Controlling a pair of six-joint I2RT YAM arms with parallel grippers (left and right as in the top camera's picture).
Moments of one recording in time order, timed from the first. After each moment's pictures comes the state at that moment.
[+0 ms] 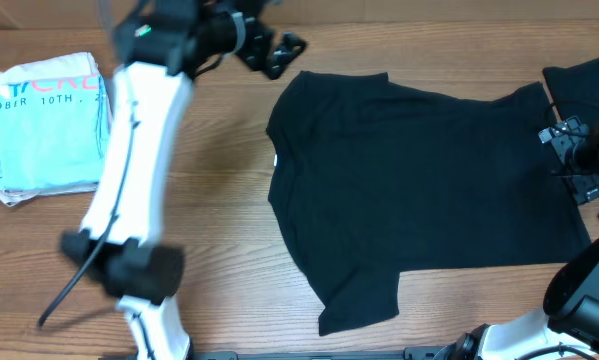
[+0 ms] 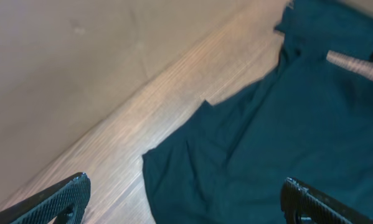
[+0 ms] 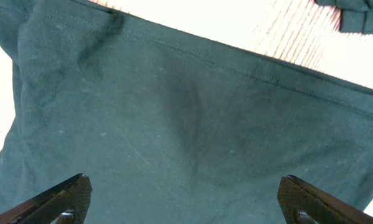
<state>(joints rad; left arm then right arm) -0.24 2.00 2.26 -0.97 0.49 0.37 -0.50 1.77 1.42 -0.91 0.03 0.67</state>
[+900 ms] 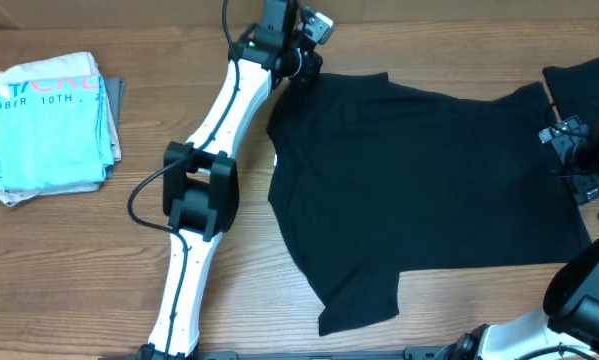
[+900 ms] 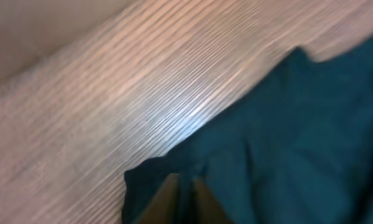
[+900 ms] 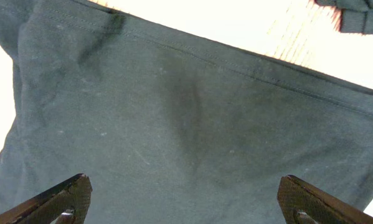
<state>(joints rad) -0.33 2.58 2.38 -0.67 0.28 0.23 -0.50 1.77 1.42 -0.91 0.03 0.67</state>
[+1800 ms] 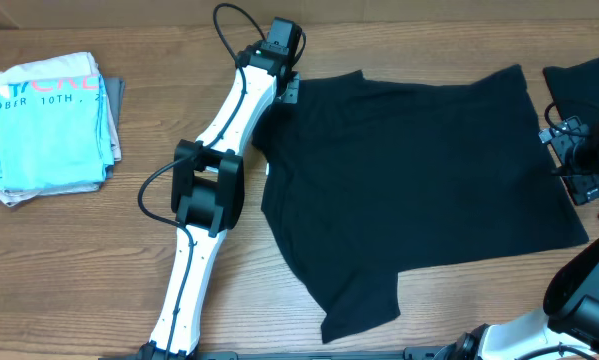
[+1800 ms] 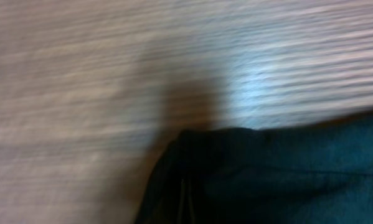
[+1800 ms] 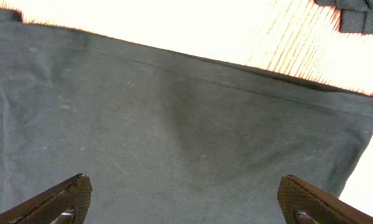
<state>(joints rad) -0.33 2.67 2.42 -0.94 -0.16 -0.24 -0.50 1.77 1.42 -0.91 0.03 0.67</state>
